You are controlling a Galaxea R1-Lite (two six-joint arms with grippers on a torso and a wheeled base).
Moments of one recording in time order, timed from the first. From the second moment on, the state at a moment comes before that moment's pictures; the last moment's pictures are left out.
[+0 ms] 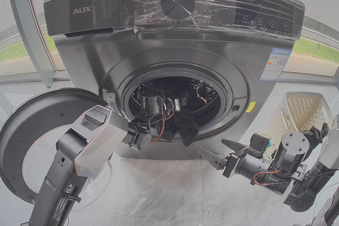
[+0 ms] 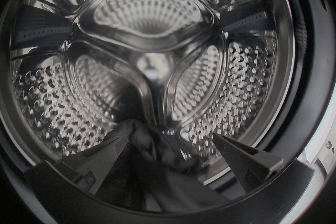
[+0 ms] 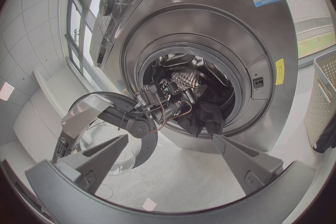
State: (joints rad) left arm -0.52 2.67 -1.78 -0.91 0.14 -0.16; right arm 0.73 1.91 -0.26 -1.55 -0.04 0.43
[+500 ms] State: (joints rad) left arm -0.54 2.54 -1.39 -0.86 0.05 -0.10; right arm 0.73 1.90 -0.26 -1.55 -0.04 0.43
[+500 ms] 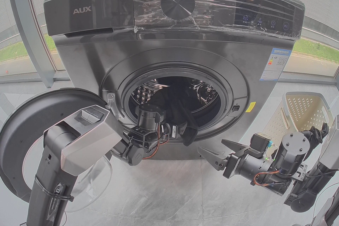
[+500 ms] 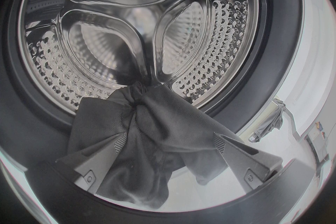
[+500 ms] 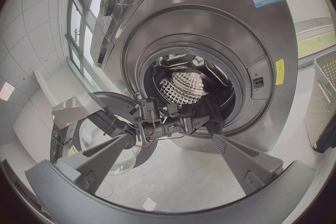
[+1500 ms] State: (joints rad) left arm -0.50 2.71 -1.88 -0.92 0.09 -0.18; right arm 0.73 1.90 -0.25 -1.55 -0.04 0.43
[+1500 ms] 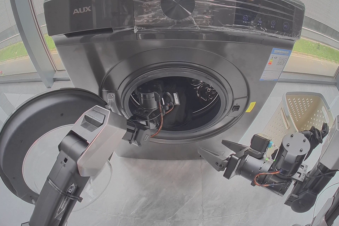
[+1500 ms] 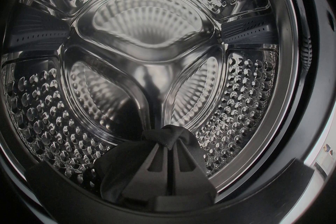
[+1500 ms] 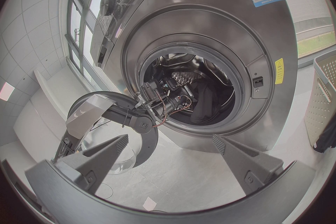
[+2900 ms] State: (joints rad) left arm -0.67 2.35 -0.96 -1.23 0.08 -0.19; right arm 0.73 1.88 -0.24 -1.55 -0.04 0.43
